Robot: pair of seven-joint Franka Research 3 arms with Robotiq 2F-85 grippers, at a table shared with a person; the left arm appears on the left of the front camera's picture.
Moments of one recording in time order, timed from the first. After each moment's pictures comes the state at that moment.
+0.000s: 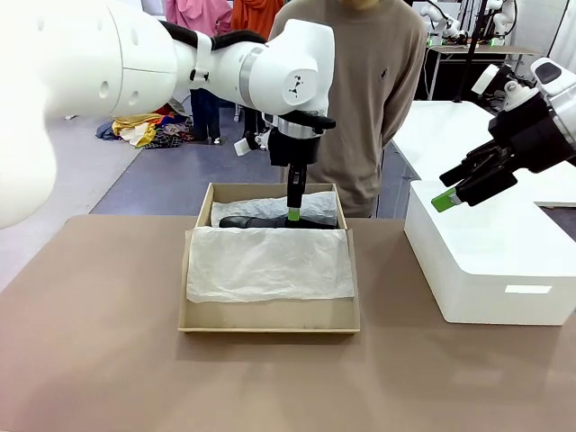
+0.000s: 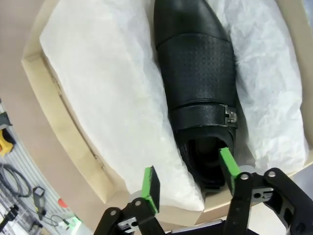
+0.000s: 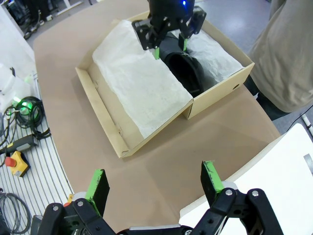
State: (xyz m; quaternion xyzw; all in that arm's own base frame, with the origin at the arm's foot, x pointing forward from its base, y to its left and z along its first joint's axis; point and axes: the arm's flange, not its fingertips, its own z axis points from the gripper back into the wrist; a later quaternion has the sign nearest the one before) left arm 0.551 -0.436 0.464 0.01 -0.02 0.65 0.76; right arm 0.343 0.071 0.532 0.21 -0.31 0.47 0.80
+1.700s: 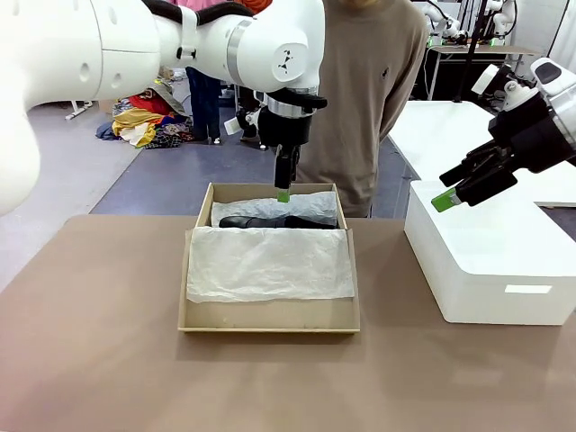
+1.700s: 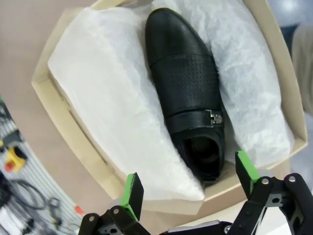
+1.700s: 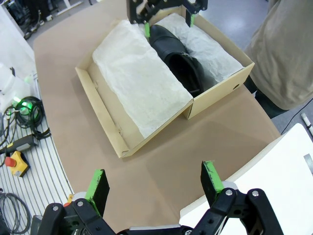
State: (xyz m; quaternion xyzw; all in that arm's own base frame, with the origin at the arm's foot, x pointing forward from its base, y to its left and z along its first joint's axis) left arm 0.551 -0.419 0.506 0.00 -0.04 0.59 0.81; right arm 0.343 0.071 0.532 0.21 -0.31 0.47 0.80
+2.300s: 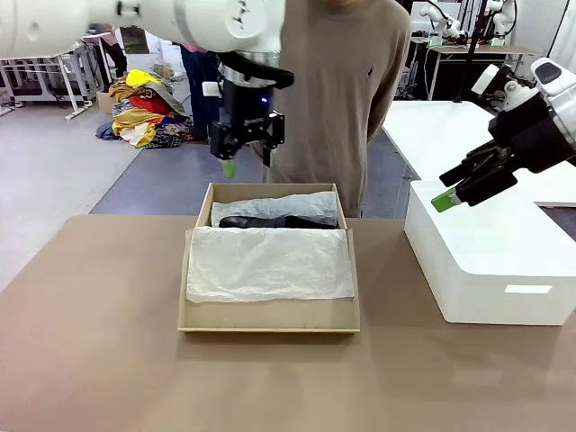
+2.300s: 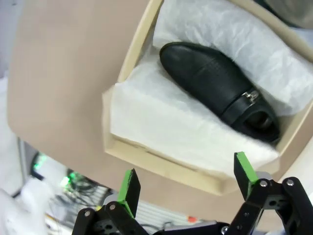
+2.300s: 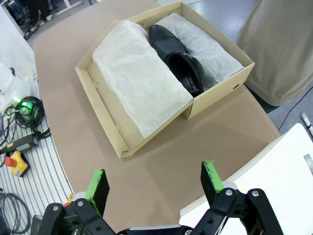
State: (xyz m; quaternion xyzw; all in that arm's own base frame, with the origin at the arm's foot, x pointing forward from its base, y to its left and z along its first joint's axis) left arm 0.533 -0.333 0.560 0.02 -0.01 0.27 0.96; right arm 0.343 0.071 0.532 0.21 -0.31 0.47 0.80
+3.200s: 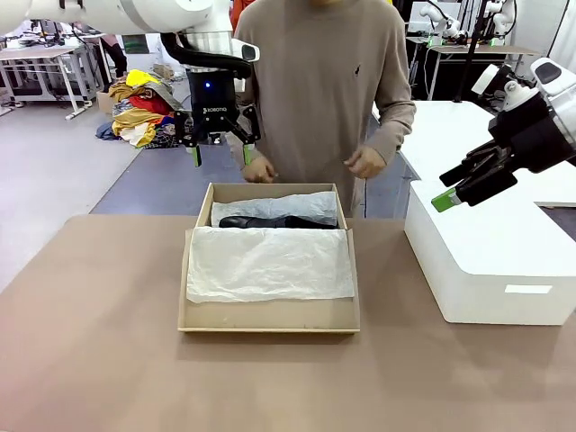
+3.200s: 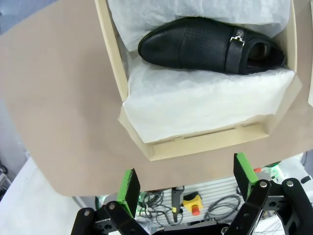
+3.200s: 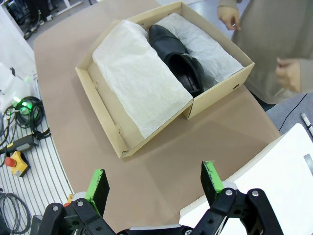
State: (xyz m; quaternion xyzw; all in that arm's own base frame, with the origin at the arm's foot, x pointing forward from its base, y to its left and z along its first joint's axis) left arm 0.534 -0.283 0.572 -0.03 0.04 -0.01 1.00; right arm 0.343 0.071 0.532 0.21 -0.31 0.47 0.80
